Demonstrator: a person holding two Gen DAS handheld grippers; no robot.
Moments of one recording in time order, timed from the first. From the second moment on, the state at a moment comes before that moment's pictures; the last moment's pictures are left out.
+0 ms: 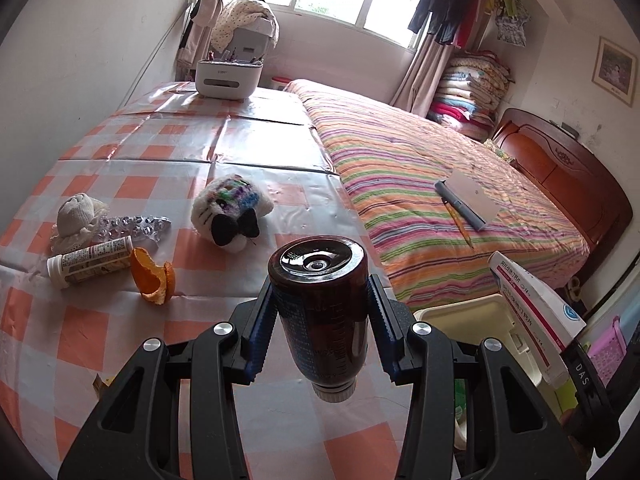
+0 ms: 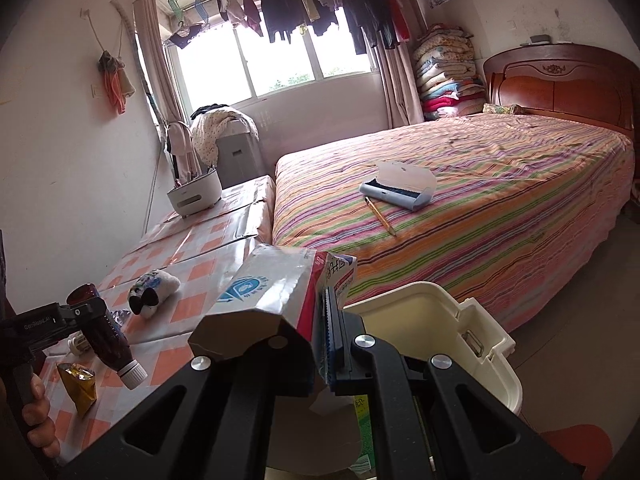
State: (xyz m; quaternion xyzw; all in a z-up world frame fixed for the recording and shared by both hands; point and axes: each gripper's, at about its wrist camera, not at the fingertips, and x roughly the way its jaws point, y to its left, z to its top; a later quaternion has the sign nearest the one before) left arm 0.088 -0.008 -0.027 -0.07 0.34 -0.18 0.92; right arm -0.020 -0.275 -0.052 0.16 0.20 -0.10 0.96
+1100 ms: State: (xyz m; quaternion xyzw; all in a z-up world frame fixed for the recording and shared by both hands) left arm 0.053 -0.118 -0.007 -0.02 0.33 -0.28 0.90; right arm -0.047 -0.310 -0.058 0.21 0.17 -0.16 0.95
